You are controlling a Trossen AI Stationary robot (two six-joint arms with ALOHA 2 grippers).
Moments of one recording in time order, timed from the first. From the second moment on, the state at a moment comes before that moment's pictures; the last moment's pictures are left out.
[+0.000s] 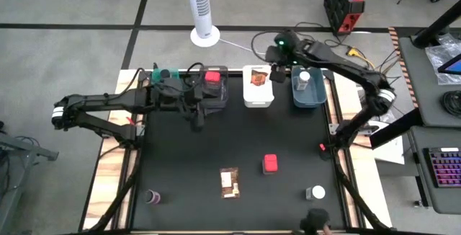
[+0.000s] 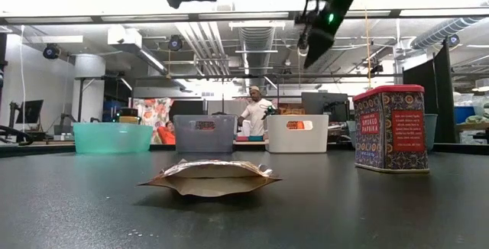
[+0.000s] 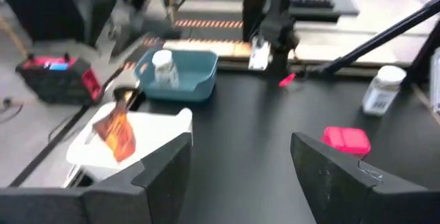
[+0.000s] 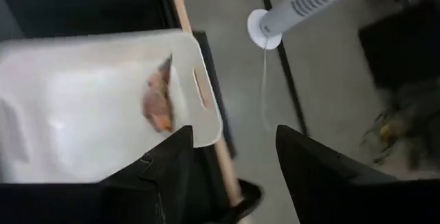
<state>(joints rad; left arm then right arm) 0.12 1.17 1.06 -0.25 -0.07 0.02 -0.67 1.57 1.48 -0.76 0.15 -0.57</state>
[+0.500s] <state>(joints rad) 0.12 1.18 1.06 -0.48 -0.10 -0.10 -0.32 1.32 1.46 -1.04 -0.03 -0.12</state>
